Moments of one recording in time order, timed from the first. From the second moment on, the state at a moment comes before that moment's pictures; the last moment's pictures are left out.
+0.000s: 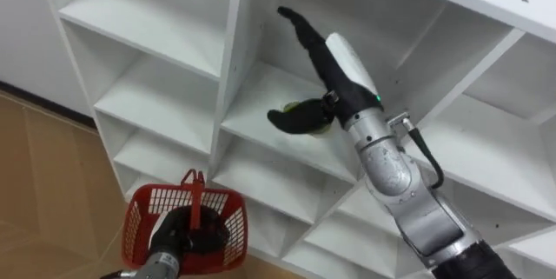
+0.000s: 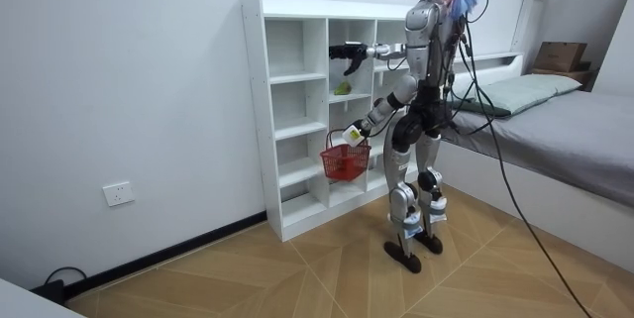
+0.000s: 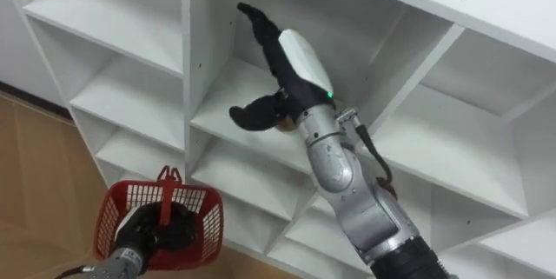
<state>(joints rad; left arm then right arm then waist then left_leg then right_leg) 0.02 0.18 -0.15 0.71 -0.18 0.01 0.07 -0.31 -0.28 0.41 0.14 -0.28 0.01 -0.20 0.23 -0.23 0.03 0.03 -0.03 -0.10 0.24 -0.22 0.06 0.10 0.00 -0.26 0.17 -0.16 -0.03</state>
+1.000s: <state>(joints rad) 0.06 0.19 -0.12 0.68 -0.11 0.12 -0.01 -0.38 -0.33 0.36 0.42 0.03 0.09 -0.13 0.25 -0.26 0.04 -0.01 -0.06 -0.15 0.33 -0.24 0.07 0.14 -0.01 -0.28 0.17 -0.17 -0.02</state>
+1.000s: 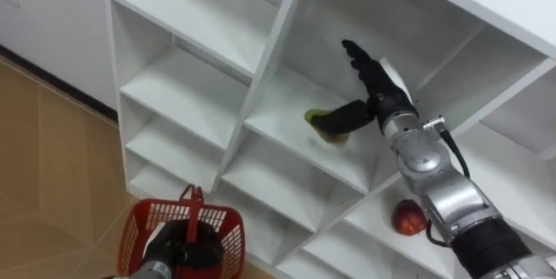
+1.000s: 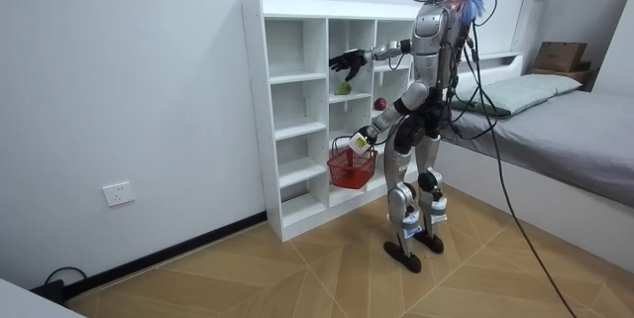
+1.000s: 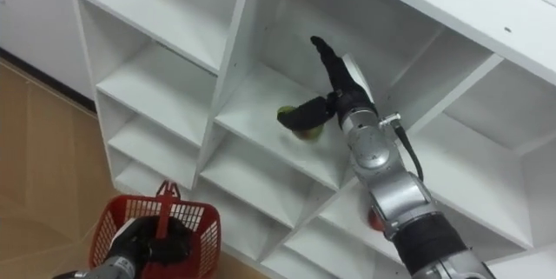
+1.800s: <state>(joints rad) 0.10 0.20 -0.12 0.67 -0.08 0.15 -0.01 -0.31 -0.30 0.37 0.51 0.06 0.12 -0.10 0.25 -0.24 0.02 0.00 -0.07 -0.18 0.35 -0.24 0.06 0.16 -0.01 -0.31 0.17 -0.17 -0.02</state>
